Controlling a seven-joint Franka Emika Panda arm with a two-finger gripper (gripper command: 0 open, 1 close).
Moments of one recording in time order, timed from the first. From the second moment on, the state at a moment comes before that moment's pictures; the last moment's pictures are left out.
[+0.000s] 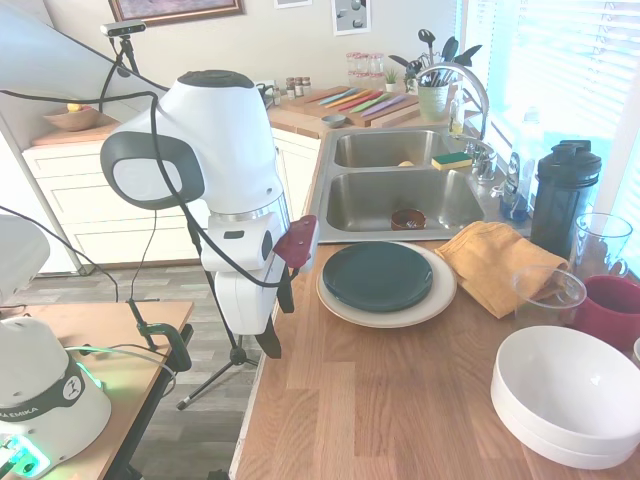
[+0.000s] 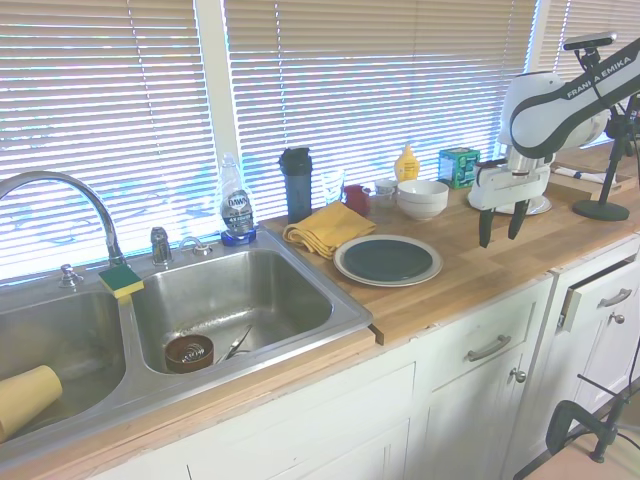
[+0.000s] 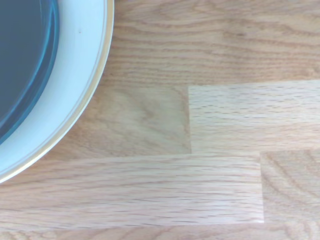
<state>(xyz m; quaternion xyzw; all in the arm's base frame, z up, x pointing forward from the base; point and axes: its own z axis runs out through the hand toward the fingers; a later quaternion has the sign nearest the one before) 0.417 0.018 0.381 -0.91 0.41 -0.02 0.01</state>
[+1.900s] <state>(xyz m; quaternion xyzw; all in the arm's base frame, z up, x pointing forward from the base) 0.569 0.184 0.434 -0.94 0.33 -0.03 -0.02</state>
